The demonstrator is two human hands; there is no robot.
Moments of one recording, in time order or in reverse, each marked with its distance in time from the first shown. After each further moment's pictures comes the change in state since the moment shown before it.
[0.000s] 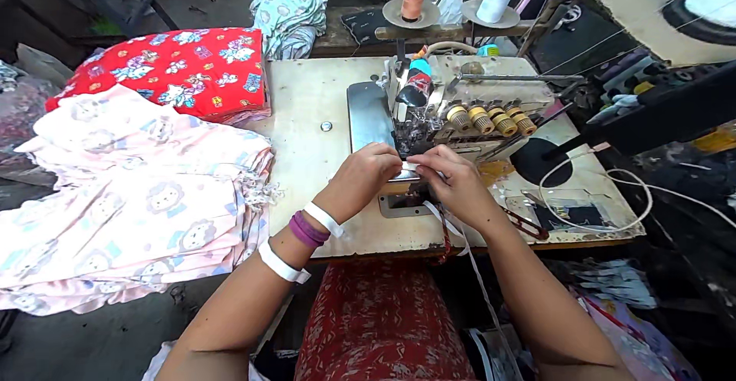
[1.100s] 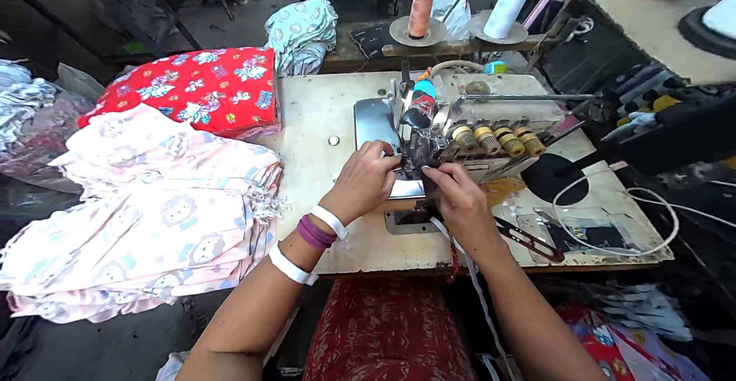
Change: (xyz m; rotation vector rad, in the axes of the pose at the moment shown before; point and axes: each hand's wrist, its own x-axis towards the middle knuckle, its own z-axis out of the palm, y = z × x) left_hand 0.016 -0.012 -0.003 0.148 -0.063 -0.176; right_hand -0.008 0.007 0.022 -0.256 0.270 -0.056
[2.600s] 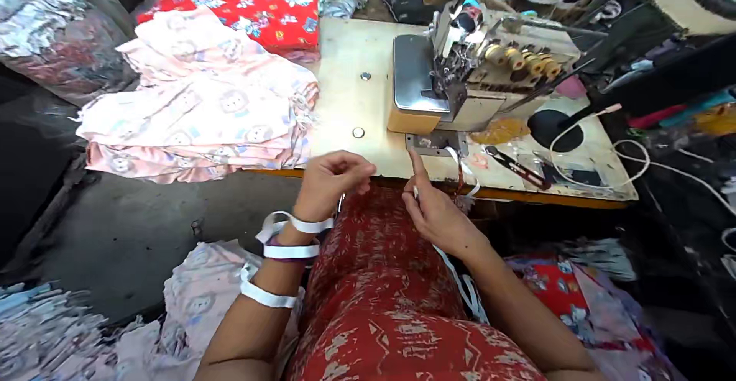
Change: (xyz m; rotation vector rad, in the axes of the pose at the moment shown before) left_hand -0.207 0.083 -0.035 -1.121 0.393 -0.410; right_hand -0.097 -0.134 -0.047 0.290 -0.753 0.156
